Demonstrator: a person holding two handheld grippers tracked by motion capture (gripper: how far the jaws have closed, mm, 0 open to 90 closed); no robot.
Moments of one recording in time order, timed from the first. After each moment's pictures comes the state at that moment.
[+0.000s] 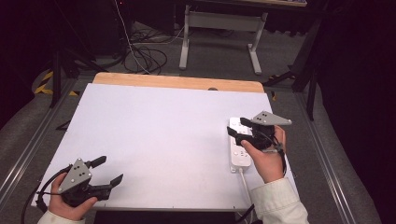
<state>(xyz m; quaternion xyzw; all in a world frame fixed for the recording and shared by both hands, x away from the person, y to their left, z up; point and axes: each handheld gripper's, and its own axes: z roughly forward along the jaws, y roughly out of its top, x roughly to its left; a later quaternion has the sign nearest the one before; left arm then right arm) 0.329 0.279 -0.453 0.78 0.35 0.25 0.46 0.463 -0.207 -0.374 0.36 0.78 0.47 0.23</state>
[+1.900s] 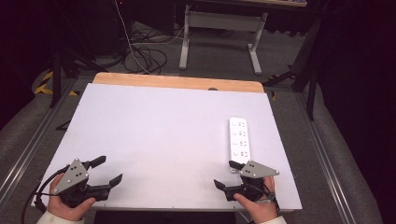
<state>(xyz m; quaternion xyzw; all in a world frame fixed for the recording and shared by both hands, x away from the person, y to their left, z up) 0.327 0.281 -0.450 0.77 0.35 0.24 0.49 0.378 -0.198 -0.469 0.29 0.81 0.49 0.15</state>
